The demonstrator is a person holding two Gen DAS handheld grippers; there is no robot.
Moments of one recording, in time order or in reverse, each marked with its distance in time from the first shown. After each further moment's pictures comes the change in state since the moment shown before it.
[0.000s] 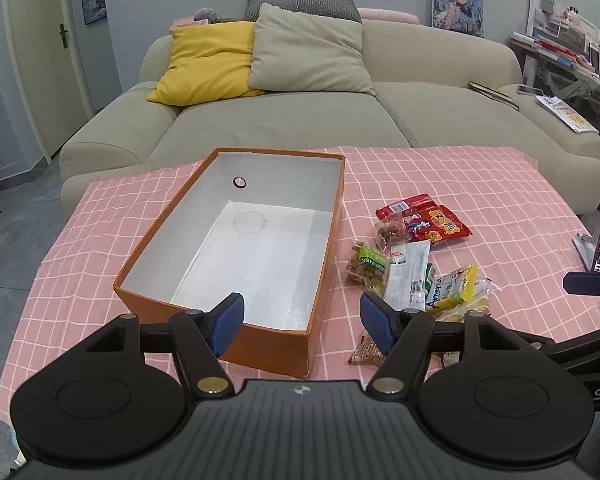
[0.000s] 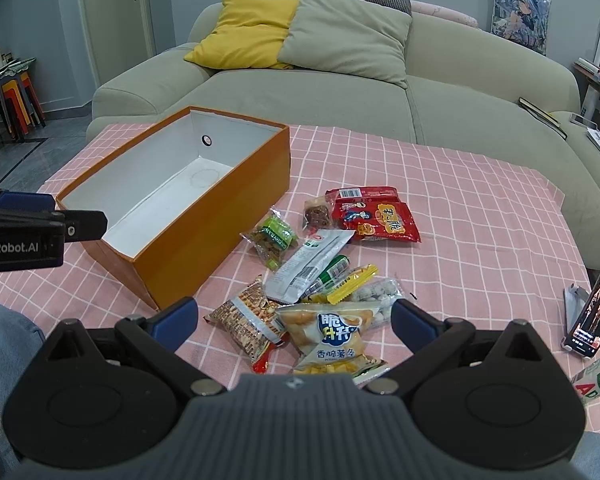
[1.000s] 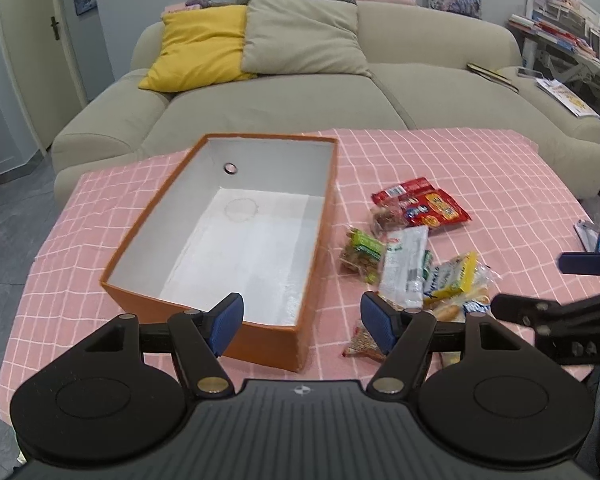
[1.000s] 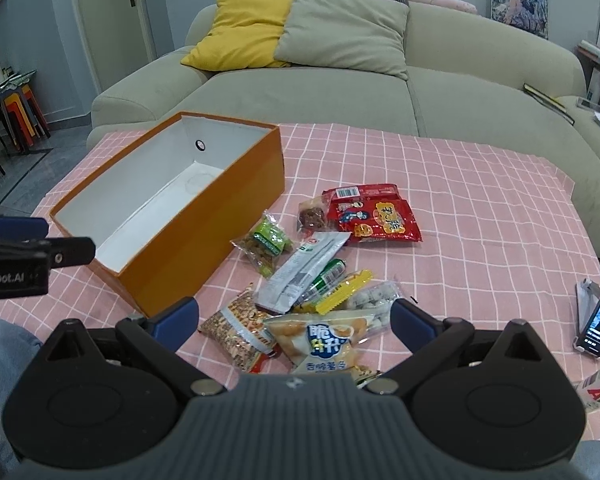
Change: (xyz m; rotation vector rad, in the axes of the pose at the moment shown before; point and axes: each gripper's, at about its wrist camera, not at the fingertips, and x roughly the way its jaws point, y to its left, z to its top) left arm 0.013 -0.011 0.002 0.019 0.061 -0.007; right arm 0.021 -0.034 0.008 0.047 0.019 0.048
